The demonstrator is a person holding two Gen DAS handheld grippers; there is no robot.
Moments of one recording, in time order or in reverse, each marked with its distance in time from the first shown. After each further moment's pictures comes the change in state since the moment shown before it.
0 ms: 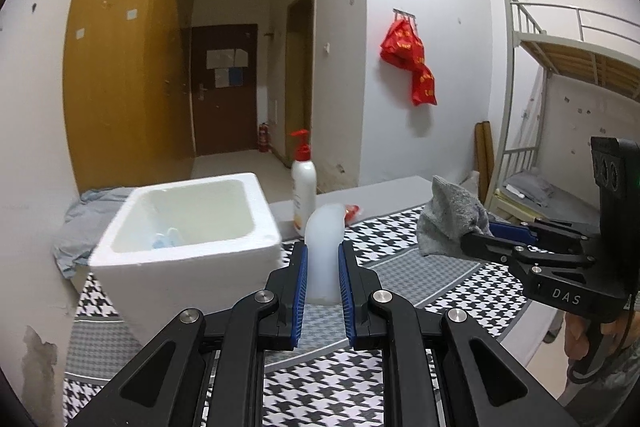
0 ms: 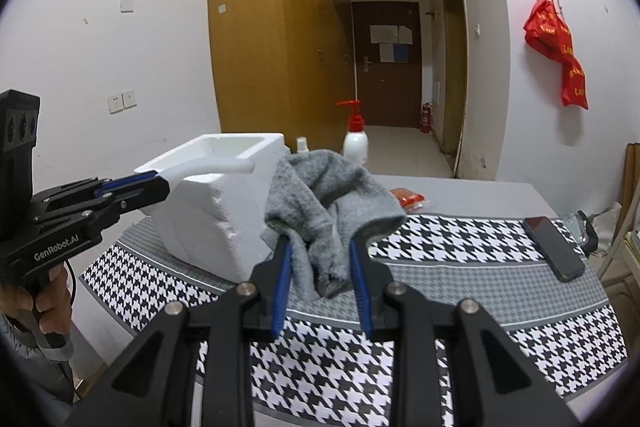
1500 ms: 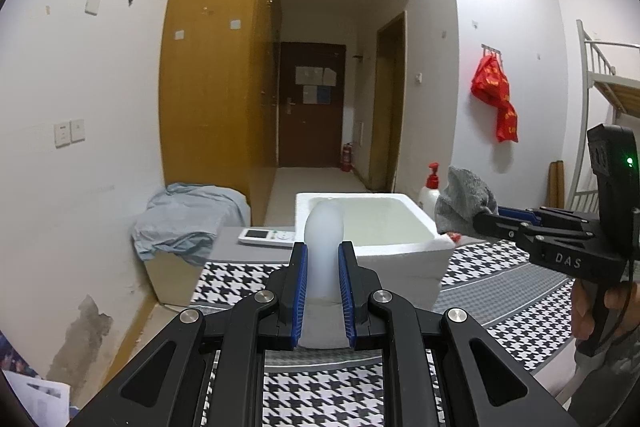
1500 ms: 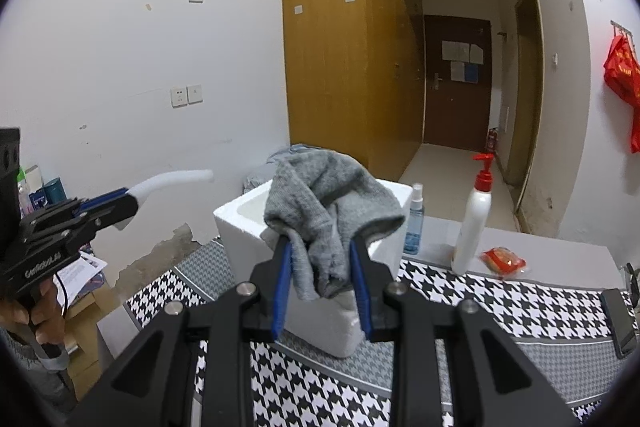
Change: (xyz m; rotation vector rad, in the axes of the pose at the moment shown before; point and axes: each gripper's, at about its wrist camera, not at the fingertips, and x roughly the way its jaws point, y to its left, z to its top) left arm -0.078 0.099 -0.011 -0.123 -0.086 0.287; right arm 0.061 0.100 0.060 -0.121 -0.020 0.216
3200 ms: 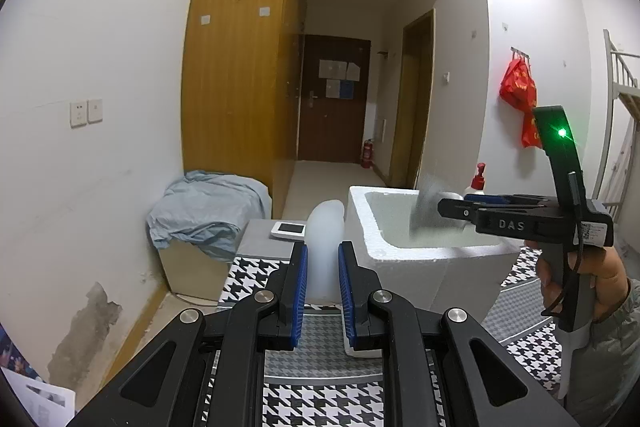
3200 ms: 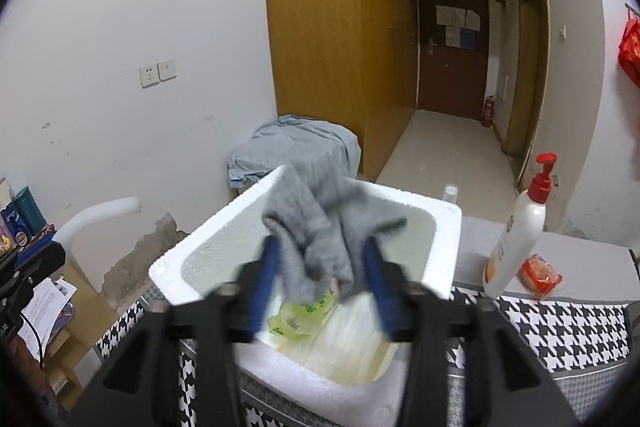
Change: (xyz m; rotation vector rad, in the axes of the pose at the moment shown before) left arm 0.029 0.038 -0.001 -0.055 0.021 0.060; right arm 0.110 0.012 0.039 0.033 0.133 -0.043
